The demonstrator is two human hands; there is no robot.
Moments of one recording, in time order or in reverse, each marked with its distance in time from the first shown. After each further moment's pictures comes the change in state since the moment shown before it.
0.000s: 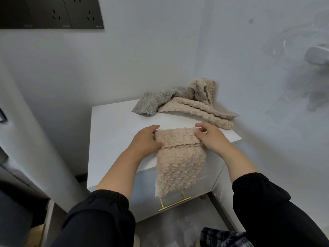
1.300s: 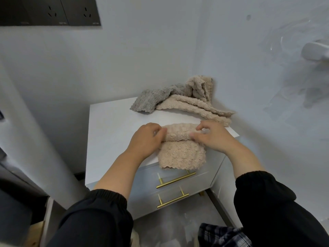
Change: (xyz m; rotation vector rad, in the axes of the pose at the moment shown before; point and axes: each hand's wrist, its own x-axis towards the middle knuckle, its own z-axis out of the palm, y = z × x) left_hand -0.006 0.004 0.011 -0.005 0.169 0.175; right_hand -0.010 0.002 -0.017 -0.125 -0.021 -0.115
